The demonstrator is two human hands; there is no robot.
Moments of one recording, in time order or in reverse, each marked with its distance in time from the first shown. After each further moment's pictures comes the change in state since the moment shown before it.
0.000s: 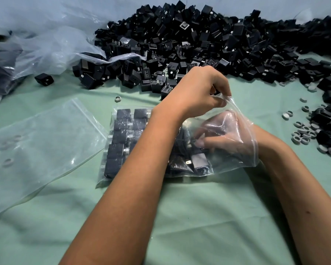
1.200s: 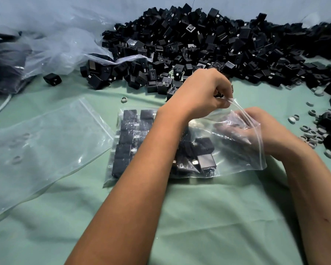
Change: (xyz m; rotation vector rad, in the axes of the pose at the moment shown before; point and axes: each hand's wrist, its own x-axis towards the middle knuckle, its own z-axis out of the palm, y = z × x) left_hand -0.002 -0.003 -0.005 0.094 -0.001 0.011; right_hand -0.015 0.007 -0.024 -0.085 0.190 0.174
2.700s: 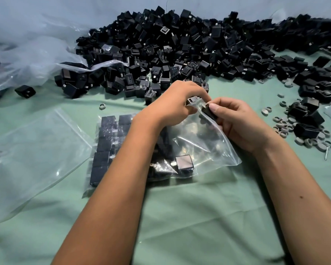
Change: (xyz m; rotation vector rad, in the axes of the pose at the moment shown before) left_hand 0.000 -0.011 0.013 -0.017 -0.184 0.044; right_hand -0.003 -0.005 0.002 0.824 0.088 0.108
